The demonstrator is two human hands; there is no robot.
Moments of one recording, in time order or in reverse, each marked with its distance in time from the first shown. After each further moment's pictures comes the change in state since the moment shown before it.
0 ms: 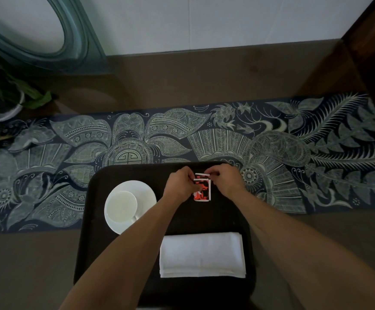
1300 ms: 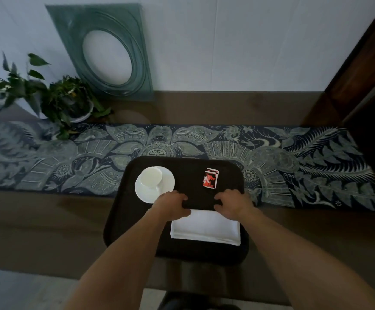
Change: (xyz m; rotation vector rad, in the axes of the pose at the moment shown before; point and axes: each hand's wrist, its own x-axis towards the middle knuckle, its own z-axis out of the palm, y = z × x) left_hand -0.166 -0.048 -0.014 0.513 -0.073 0.074; right_hand -0.152 -0.008 0.003 -0.656 -0.239 -0.140
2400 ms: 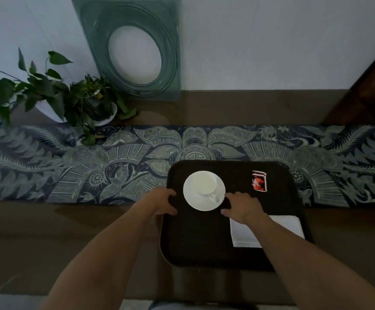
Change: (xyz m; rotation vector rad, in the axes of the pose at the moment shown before) left_hand 0.004 -0.225 -0.054 -0.023 -0.074 -0.050; right_hand 0.057 -0.161 0.012 0.019 -0.031 0.162
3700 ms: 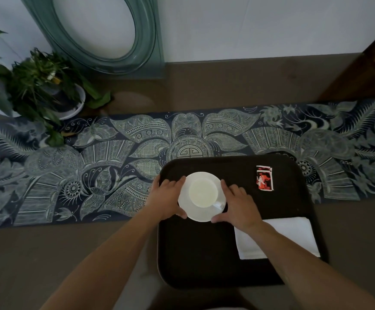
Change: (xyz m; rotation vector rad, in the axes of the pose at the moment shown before) left_hand 0.069 0.021 -0.004 0.239 0.116 0.282; right_hand 0.050 -0.003 0.018 0.183 0.103 -0.019
